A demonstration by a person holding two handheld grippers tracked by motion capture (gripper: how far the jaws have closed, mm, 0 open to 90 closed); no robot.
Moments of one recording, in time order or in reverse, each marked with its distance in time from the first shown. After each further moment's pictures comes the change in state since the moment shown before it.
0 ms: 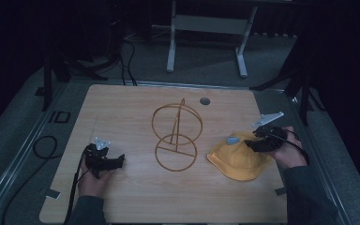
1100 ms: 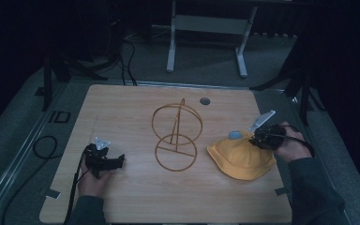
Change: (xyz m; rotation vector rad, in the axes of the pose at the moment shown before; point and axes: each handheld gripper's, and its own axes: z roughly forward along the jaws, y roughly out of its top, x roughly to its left) left arm 0.000 0.000 0.000 0.000 0.001 0.001; right arm -0.004 0.009 -0.002 0.137 0.052 -0.230
